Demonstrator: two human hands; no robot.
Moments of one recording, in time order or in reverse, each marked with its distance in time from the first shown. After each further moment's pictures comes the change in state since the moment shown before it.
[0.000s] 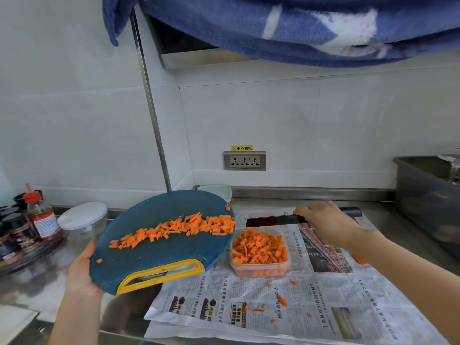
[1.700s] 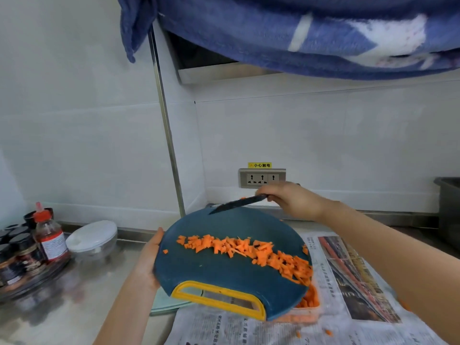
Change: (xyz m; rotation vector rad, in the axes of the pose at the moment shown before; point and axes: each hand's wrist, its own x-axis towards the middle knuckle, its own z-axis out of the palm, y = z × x) left_hand 0.042 -0.013 0.102 0.315 0.100 -0.192; right_hand 0.130 -0.038 -0.046 0.497 0.205 -0.405
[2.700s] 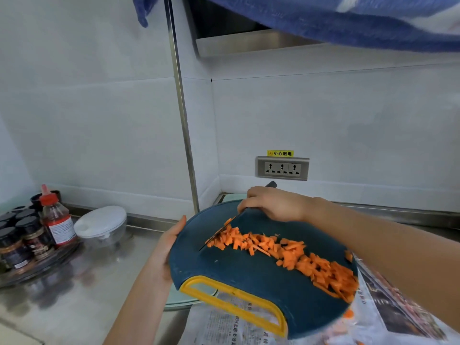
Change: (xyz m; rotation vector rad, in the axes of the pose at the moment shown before) left_hand 0.036 0.000 -0.012 -0.097 -0.216 -0.055; right_hand 0.072 -0.024 0.058 -0.088 -0.308 -0.152
